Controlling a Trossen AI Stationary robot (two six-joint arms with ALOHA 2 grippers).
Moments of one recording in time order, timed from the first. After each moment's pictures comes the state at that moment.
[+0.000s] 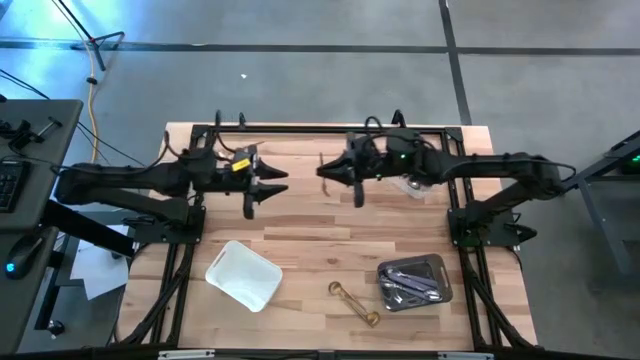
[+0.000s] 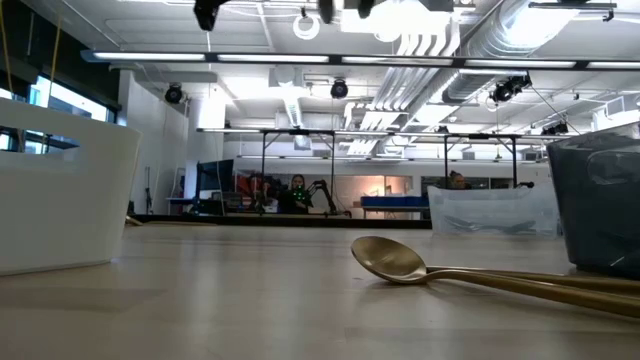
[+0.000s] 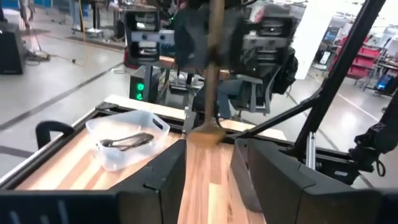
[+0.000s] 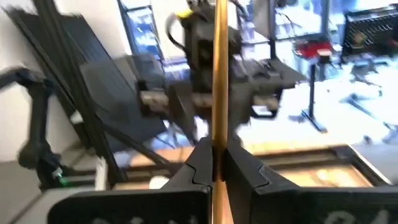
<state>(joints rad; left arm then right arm) 0.04 0.91 0.78 0.06 -0.02 -0.19 -0.12 1.41 1.16 0.24 -0.23 0.14</state>
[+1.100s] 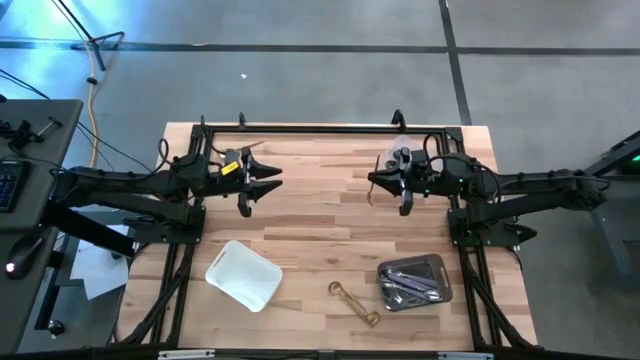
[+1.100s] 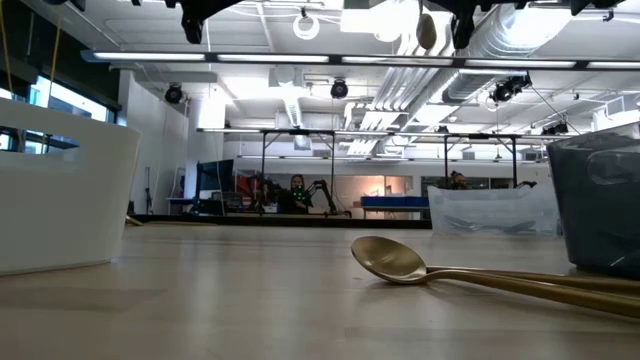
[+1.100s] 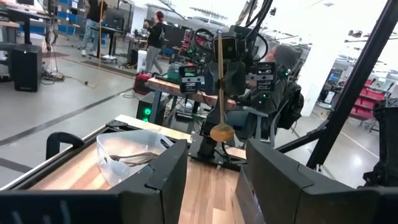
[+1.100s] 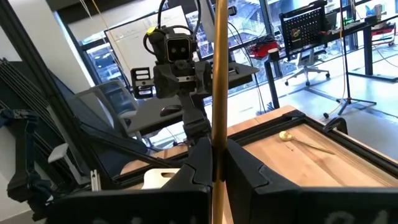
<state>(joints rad) 0.04 0.83 0.60 0.30 -0.09 -0.25 -0.05 0.89 0.65 0.28 0.05 0.31</state>
